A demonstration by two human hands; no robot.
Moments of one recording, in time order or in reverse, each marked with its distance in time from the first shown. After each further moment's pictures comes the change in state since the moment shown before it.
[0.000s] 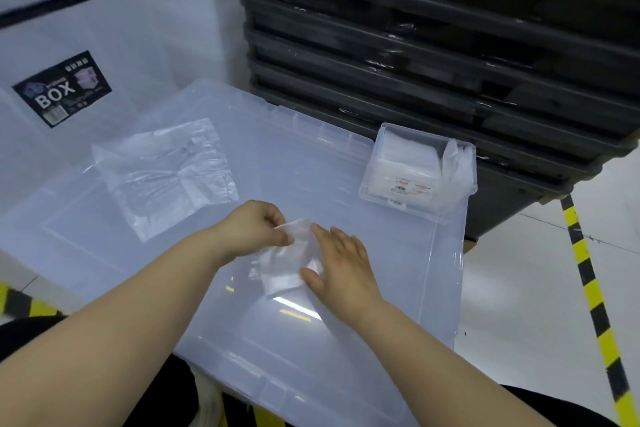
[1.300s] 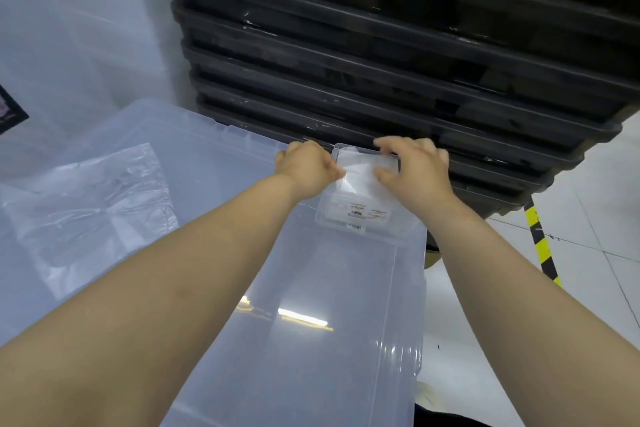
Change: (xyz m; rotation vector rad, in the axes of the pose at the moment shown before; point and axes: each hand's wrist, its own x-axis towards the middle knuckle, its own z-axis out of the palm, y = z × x) left_hand 0.099 0.128 0.043 0.365 0.160 0.253; right_hand 0.053 0.089 -0.153 -0.108 0.442 0.211
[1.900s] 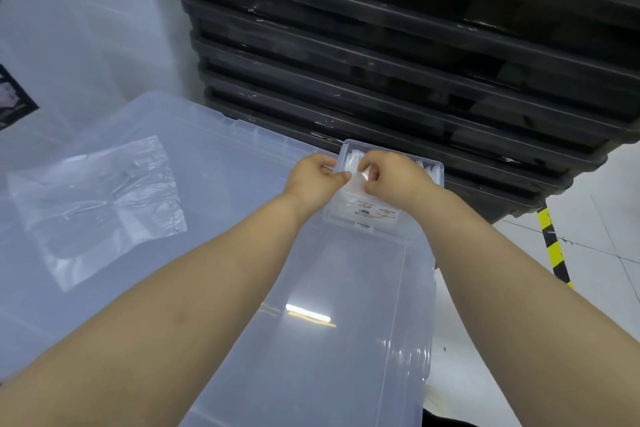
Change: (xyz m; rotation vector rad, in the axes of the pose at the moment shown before) left_hand -0.012 -0.008 0.024 -0.587 0.094 -0.172; right_hand 0.022 -0.011 0.025 -0.001 -0.322 -0.004
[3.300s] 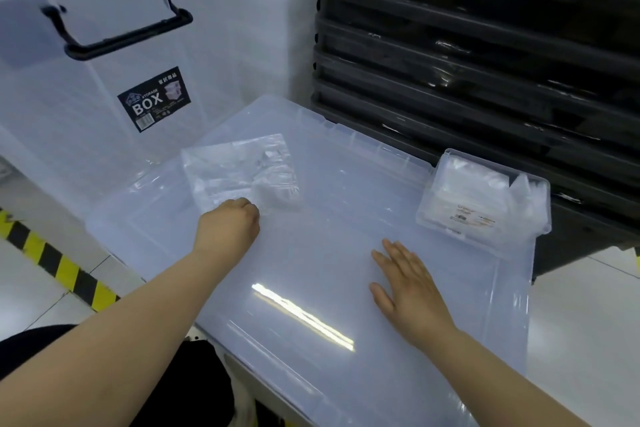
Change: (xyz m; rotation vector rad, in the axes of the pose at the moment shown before) left_hand -0.085 -0.143 -0.180 1.065 0.357 0.199; right_hand -0.096 -0.045 0.152 -0.111 0.350 -0.394
